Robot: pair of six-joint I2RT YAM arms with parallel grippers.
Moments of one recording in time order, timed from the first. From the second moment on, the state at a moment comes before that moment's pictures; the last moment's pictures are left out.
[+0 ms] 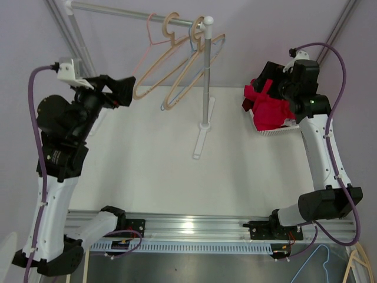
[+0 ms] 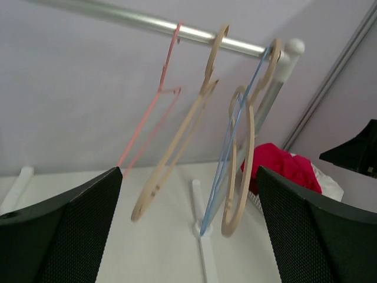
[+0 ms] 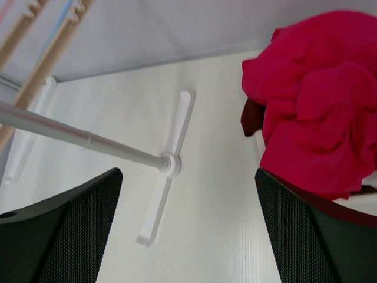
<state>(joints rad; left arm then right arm) -0.25 1.01 1.58 -0.36 0.06 -0.26 0.09 1.46 1.71 -0.62 -0.13 0.34</state>
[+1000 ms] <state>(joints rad) -0.26 0.41 0.86 -0.50 0.09 -0.31 0.19 0.66 0.98 -0.54 -0.03 0.35</state>
